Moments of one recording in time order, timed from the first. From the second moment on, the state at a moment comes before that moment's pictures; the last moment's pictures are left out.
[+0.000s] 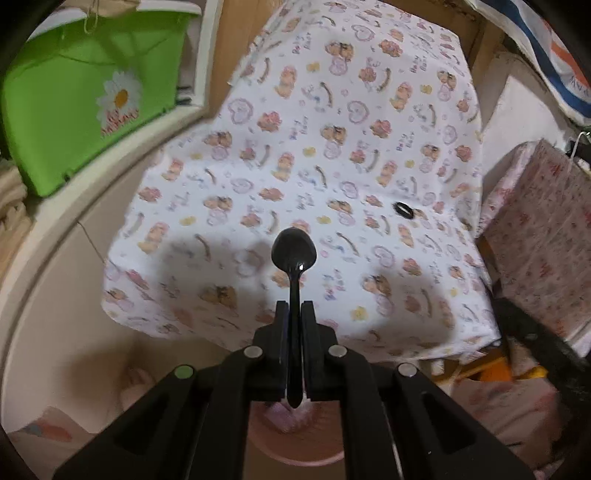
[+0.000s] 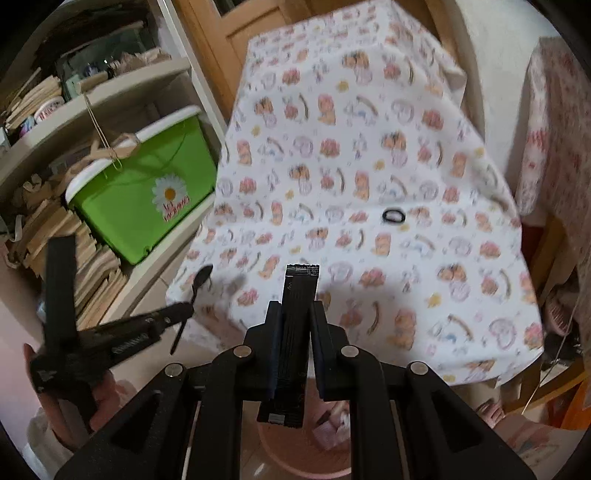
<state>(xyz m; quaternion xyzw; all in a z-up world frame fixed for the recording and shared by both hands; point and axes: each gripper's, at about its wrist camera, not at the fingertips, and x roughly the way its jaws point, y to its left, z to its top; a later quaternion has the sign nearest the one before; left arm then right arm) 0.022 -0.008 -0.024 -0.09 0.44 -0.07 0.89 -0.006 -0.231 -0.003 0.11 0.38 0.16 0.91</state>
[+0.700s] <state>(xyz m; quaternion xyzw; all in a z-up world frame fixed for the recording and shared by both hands) 0.013 -0.034 -0.102 -0.03 0.55 -0.10 0.83 0.011 -0.203 -0.114 0.05 0.52 0.19 0.83</state>
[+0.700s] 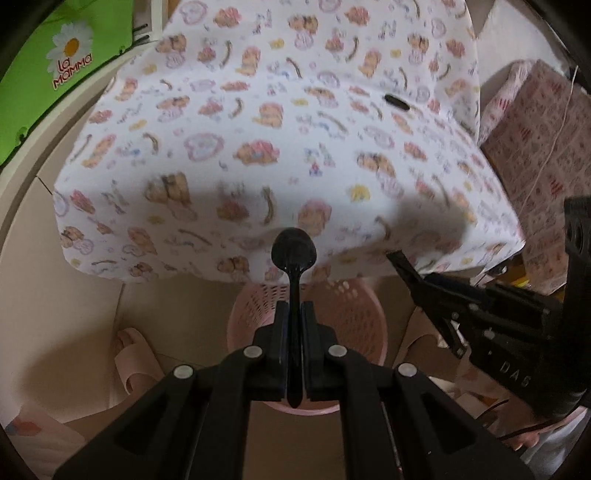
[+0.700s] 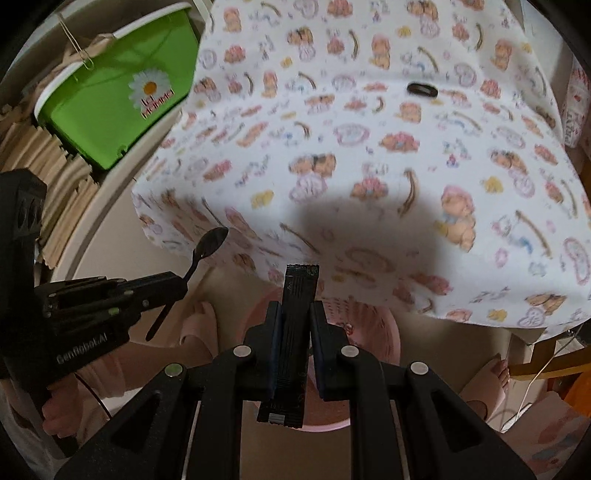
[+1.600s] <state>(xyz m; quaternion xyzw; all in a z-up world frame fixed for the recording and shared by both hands) 0.033 -0.036 -0.173 -0.08 0.64 -0.12 0.75 0.026 -0.201 -0.183 0.08 0.59 0.16 0.79</state>
